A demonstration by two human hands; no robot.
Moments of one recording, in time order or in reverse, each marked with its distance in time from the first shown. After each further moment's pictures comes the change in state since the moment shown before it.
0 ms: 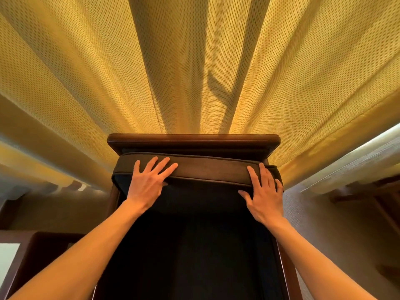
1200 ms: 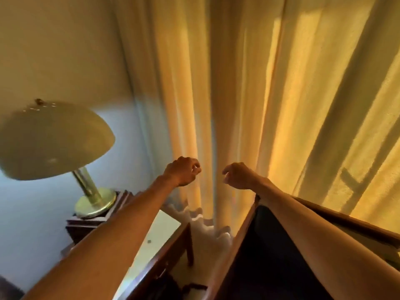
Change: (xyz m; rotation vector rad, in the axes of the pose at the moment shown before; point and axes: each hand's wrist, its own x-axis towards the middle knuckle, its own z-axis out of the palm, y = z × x) left_hand -0.411 -0.174 -0.308 -0.404 0.220 -0.646; right_hand -0.197 -0.450 -0.297 0.215 -0.249 -0.825
